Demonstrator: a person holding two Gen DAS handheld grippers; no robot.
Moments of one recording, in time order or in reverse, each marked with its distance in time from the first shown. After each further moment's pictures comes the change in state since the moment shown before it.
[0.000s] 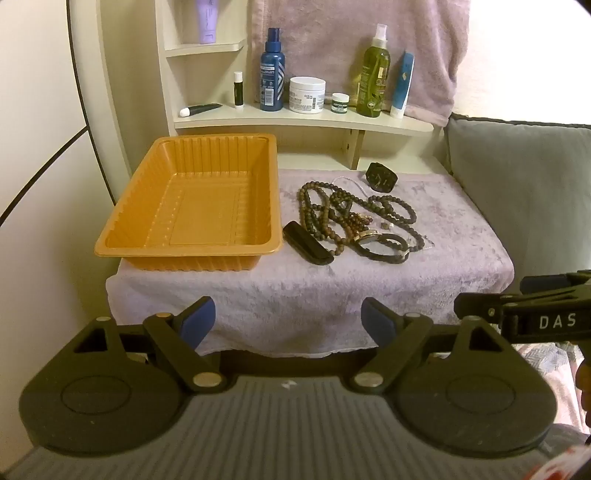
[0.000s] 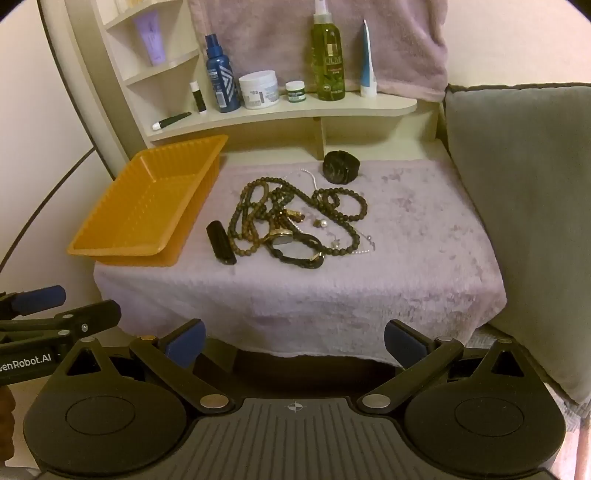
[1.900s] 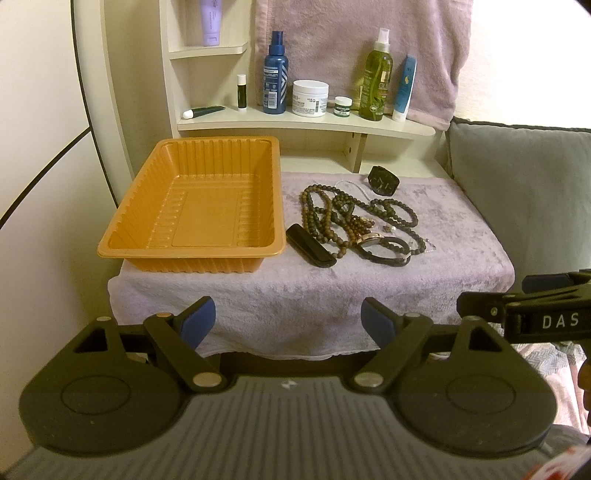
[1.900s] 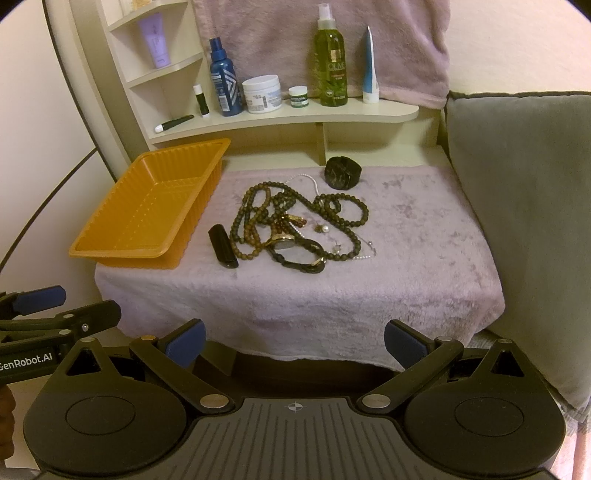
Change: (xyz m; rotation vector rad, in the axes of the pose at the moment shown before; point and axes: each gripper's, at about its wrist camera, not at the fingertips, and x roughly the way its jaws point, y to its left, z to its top) left arm 0.000 0.000 0.000 -0.003 -0.007 -0.003; right arm -0.003 0.001 0.001 -0.004 -0.008 -0.001
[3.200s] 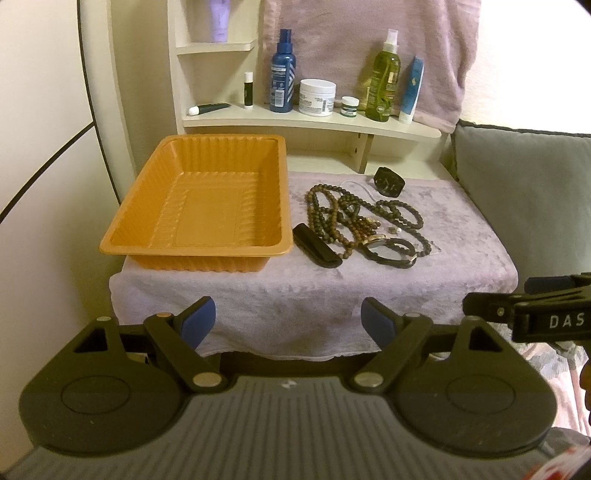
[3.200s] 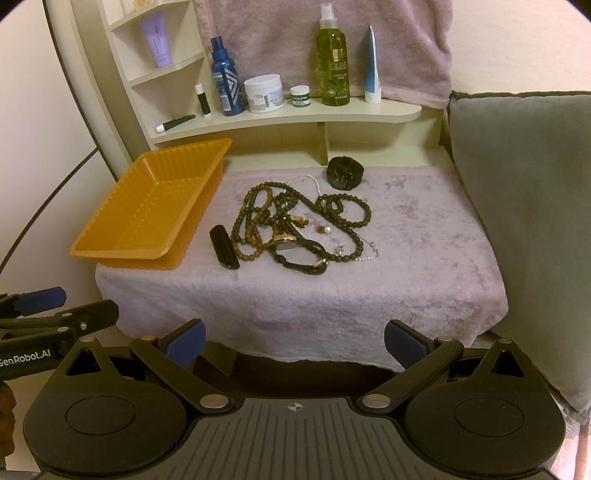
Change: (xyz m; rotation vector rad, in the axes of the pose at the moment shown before) left arm 0.009 0.012 -0.003 -0.020 0.003 0.002; right arm 0.004 -0.002 0.006 0.000 -0.002 0.009
